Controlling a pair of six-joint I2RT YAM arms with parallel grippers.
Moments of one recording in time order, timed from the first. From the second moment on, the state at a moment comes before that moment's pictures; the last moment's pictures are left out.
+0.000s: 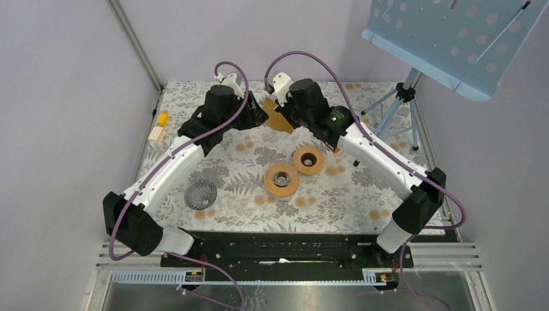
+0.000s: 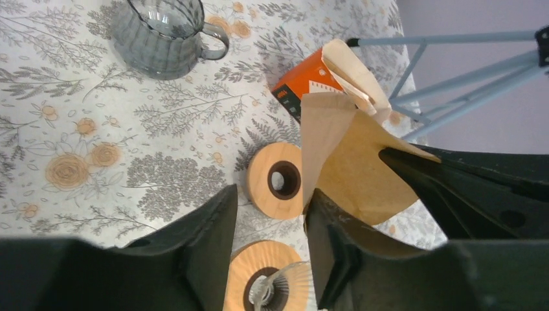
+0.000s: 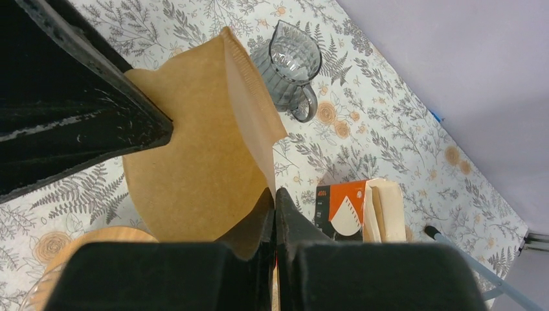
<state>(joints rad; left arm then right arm) -0.49 1.39 1.33 -0.40 0.05 -0.60 0.76 1.65 1.68 -0.55 0.19 -0.27</state>
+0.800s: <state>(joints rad) -0.26 1.20 1.37 -0.81 0.80 0.22 0.73 1.48 1.59 -0.82 -0.25 -0.48</state>
